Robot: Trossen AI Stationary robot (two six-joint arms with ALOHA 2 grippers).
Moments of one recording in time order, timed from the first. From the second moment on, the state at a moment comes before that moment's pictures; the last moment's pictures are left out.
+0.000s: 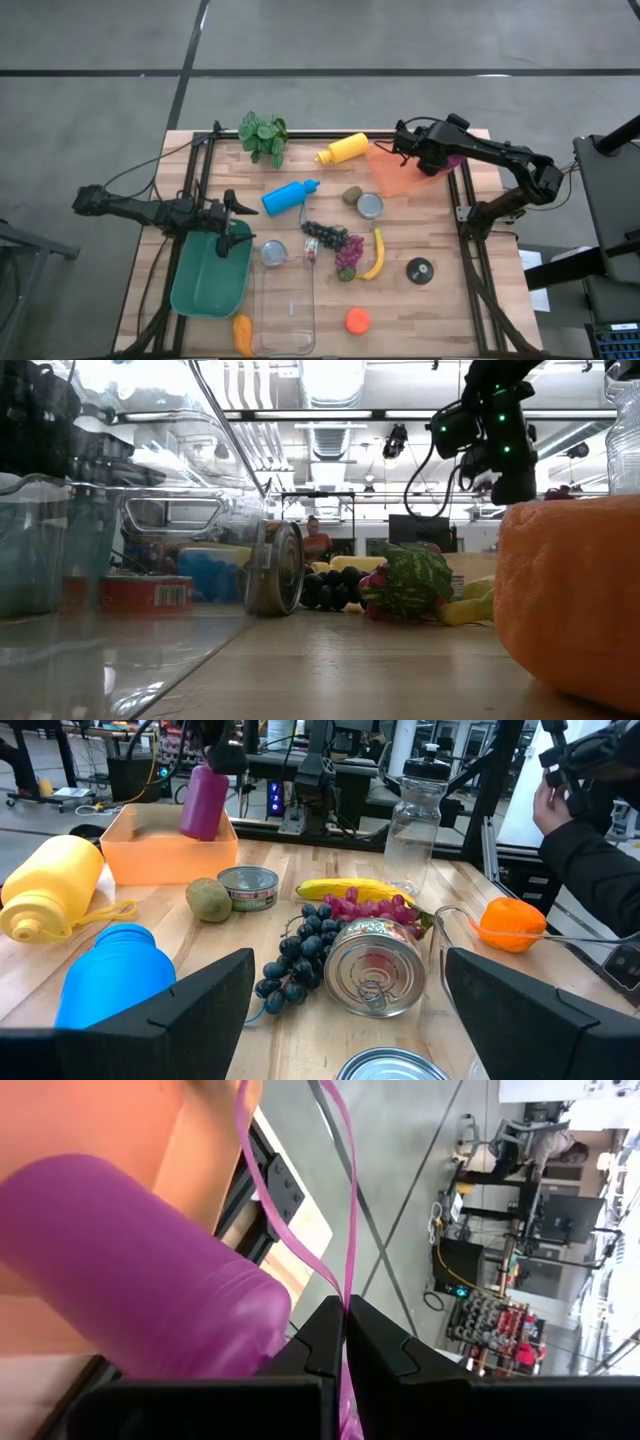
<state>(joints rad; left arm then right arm) -0.19 0.17 0.00 0.04 -0.17 -0.13 -0.58 1.44 1.10 -1.37 0.94 0.23</state>
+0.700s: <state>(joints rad) -0.19 0.17 0.00 0.04 -0.17 -0.13 -0.58 1.44 1.09 -1.15 0.82 0.10</state>
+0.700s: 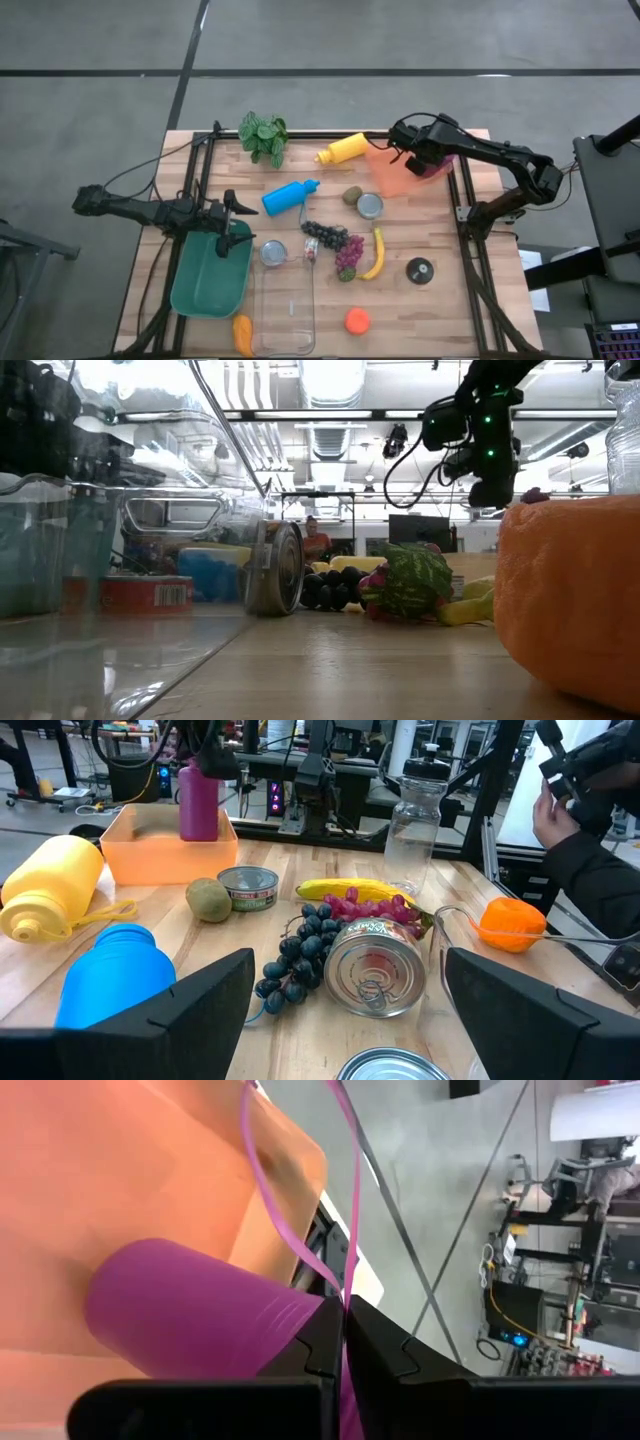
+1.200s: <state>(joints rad) -0.19 0.17 0.00 0.04 -0.17 -0.13 -0.58 1.44 1.05 -1.09 0.68 0.13</state>
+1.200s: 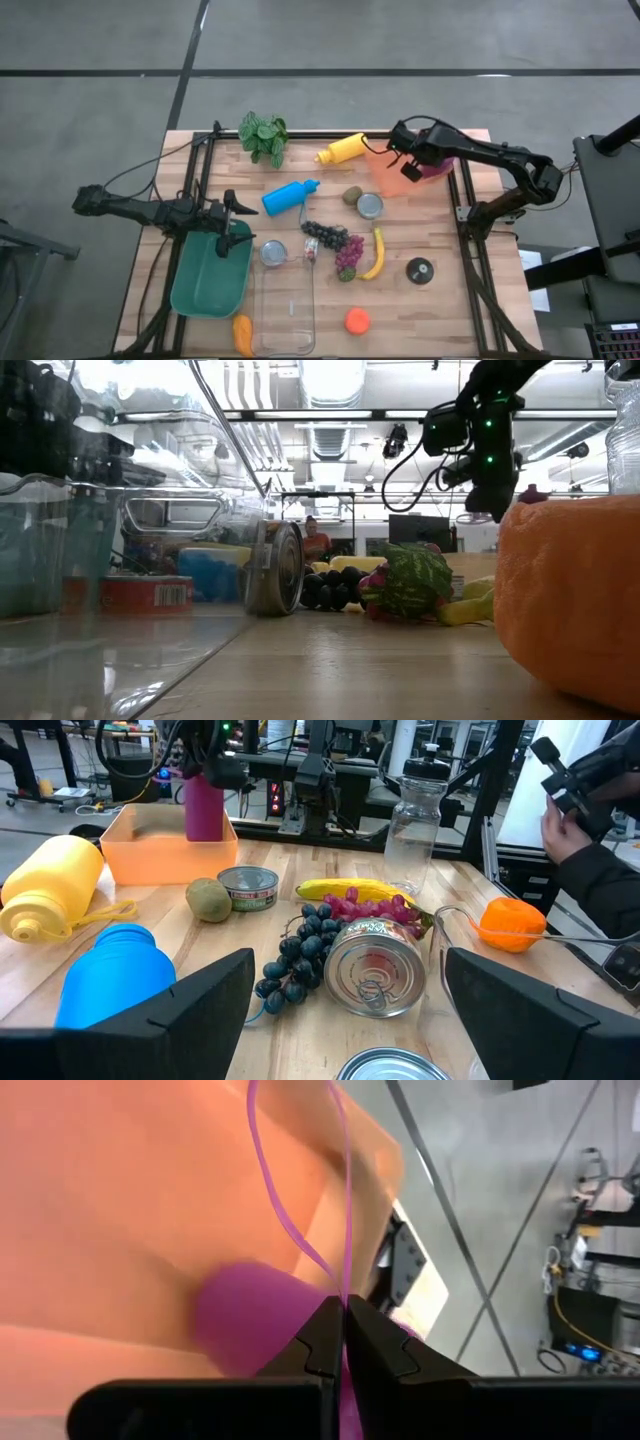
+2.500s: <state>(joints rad) -0.19 0.17 0.00 0.04 -0.17 -0.13 -0.57 1.44 1.02 -1.06 0.61 0.16</state>
